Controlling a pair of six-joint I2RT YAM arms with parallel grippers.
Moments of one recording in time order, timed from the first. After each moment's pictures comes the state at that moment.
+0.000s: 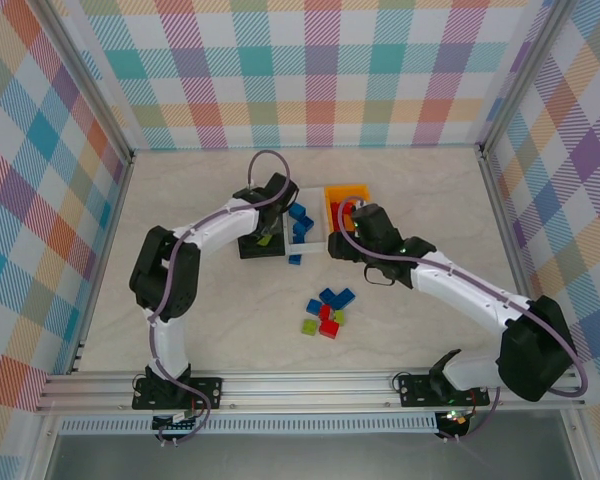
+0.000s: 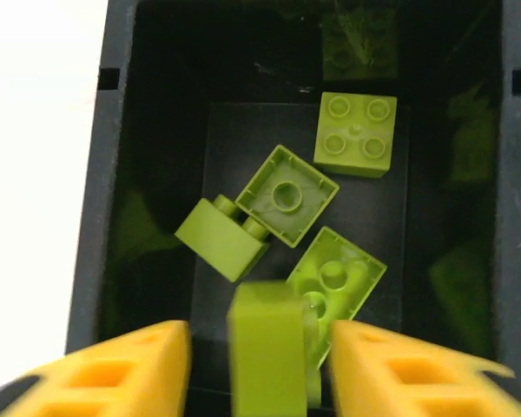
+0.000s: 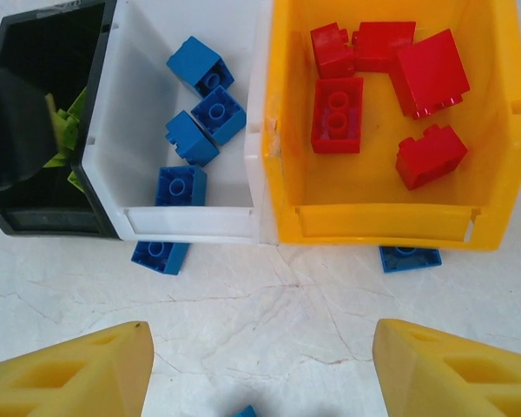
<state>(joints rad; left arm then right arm) -0.55 1.95 1.51 -0.75 -0.46 -0.60 0.67 1.32 0.94 -0.40 0.12 0.54</state>
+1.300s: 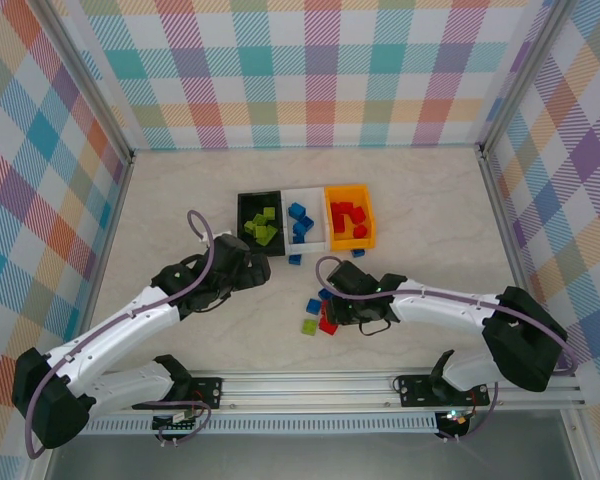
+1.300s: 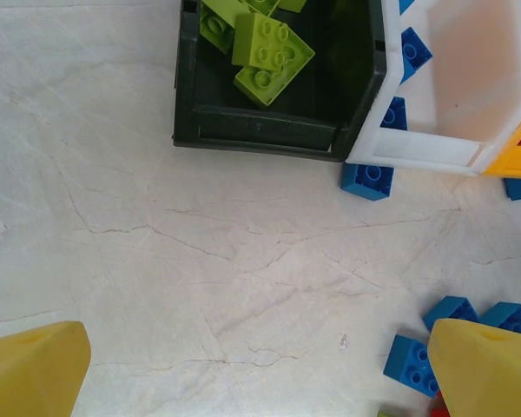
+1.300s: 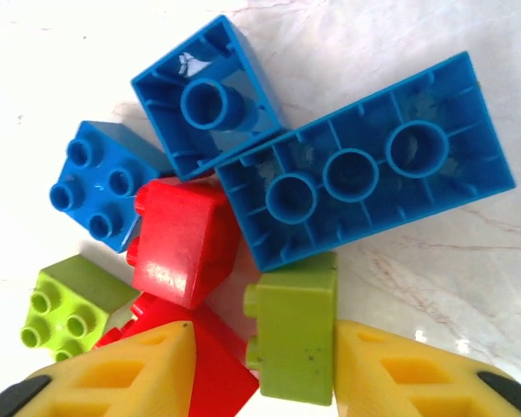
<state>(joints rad) -0.71 1.04 0.83 -0.71 -0.28 -0.81 0.92 1.38 0.71 -0.51 0.01 0.75</state>
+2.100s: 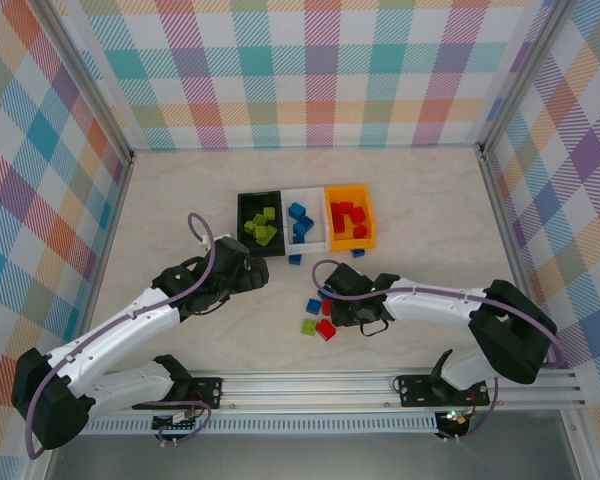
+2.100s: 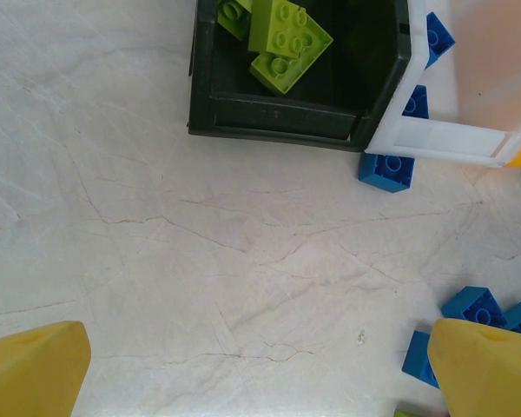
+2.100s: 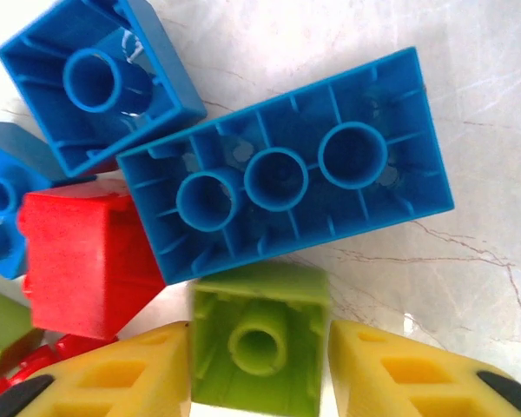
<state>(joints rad) -0.71 1.04 0.81 -0.72 -0.29 -0.81 0.92 1.44 0.71 -0.53 0.07 0.70</state>
